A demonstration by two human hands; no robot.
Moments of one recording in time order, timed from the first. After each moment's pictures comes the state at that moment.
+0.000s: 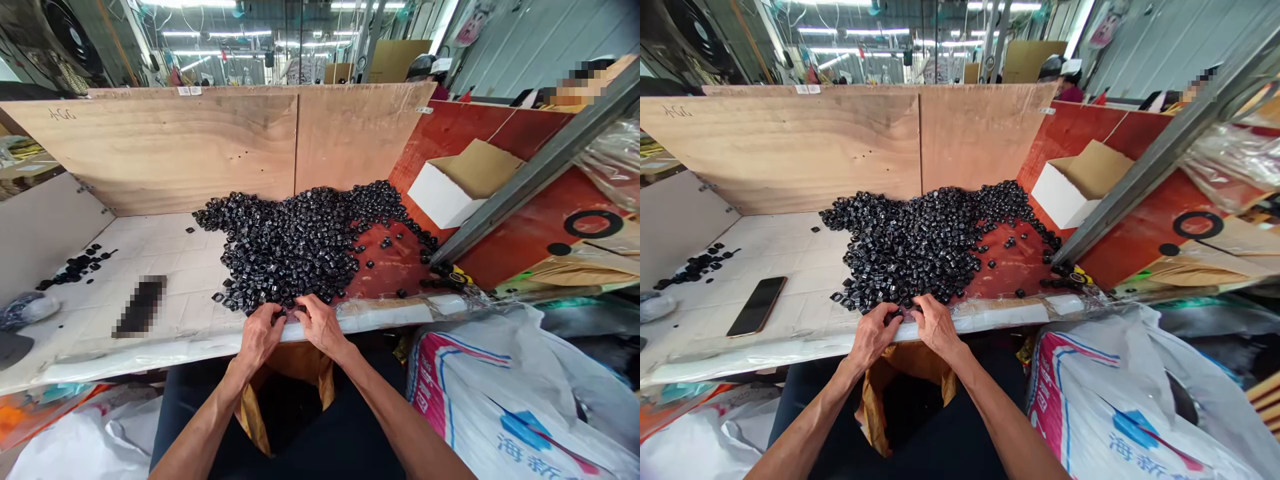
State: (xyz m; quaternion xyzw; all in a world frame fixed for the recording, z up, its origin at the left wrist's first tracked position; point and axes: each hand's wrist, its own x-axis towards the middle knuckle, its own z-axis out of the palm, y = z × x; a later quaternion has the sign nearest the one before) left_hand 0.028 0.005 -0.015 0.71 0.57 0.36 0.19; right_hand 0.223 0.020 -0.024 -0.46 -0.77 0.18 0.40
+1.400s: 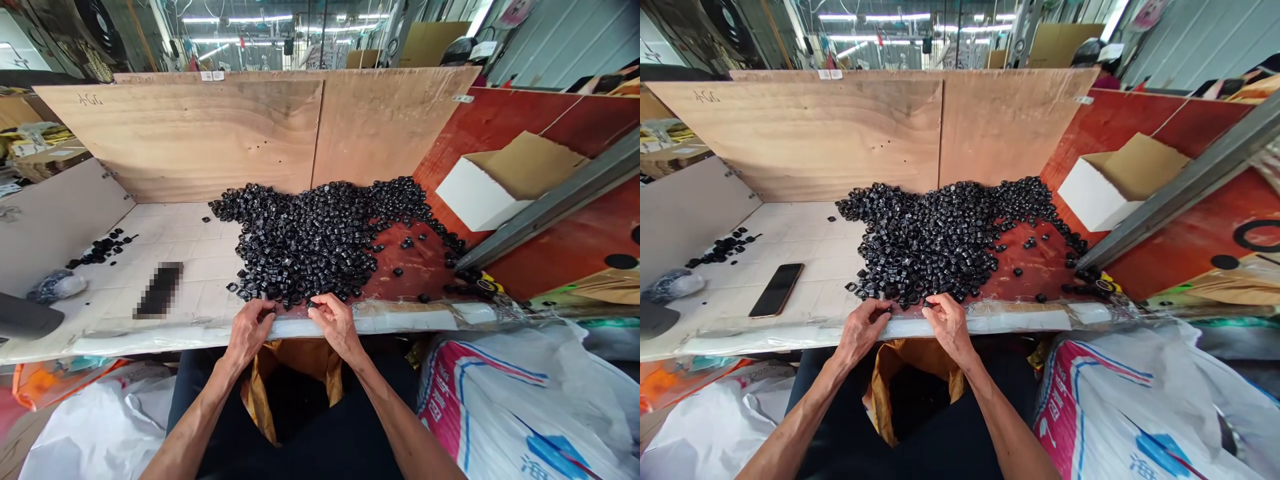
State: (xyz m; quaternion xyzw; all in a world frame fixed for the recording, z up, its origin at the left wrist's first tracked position) left_hand -0.017 -0.012 -0.007 0.66 0.59 0.40 0.24; right_hand 0.218 0.006 -0.022 -0.47 -0.63 0.36 0.50
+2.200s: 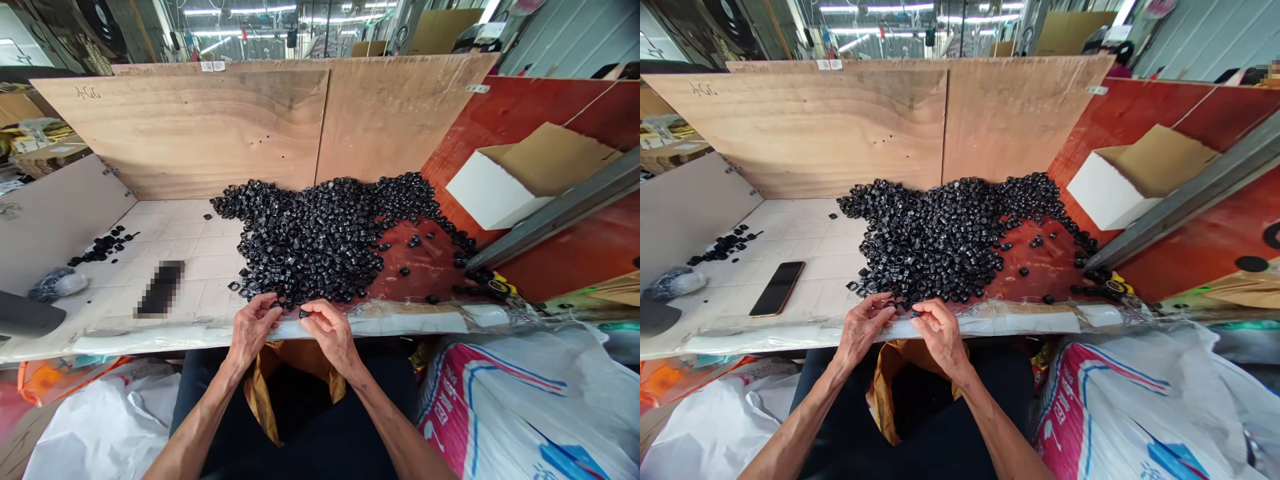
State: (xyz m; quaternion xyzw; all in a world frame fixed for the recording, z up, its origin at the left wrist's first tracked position) left_hand 0.000 -0.012 0.009 0.47 0.58 0.49 0.45; right_hand 0.193 -0.013 -0.006 -0.40 -0.59 0.46 0.53
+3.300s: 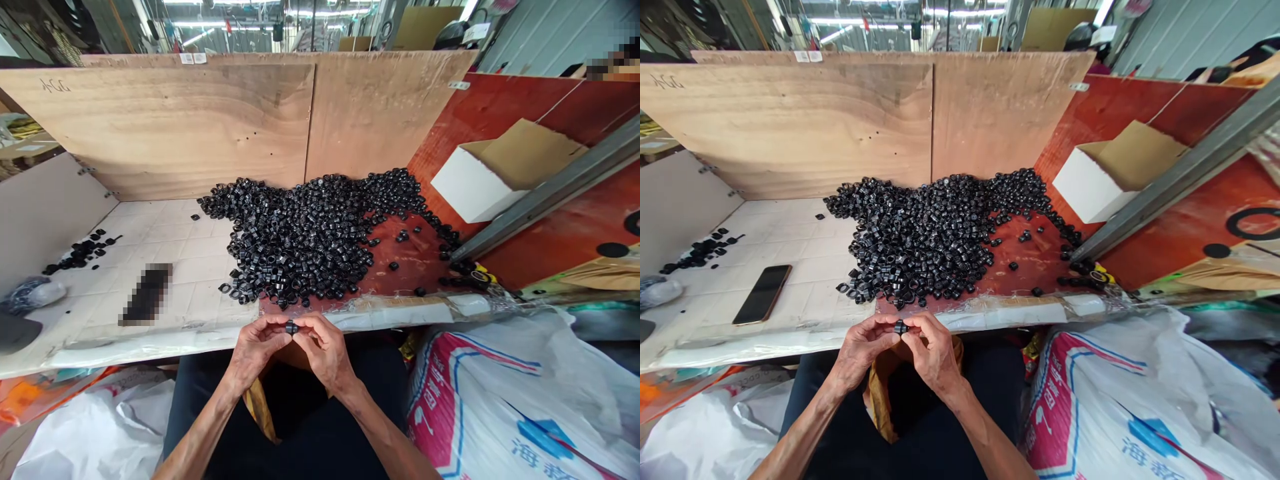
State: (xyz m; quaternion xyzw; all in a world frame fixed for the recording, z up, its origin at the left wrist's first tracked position) left_hand 0.015 -0.043 0.026 0.37 0.46 0.48 0.65; right_hand 0.191 -0.045 0.003 -0.42 -0.64 0.38 0.52
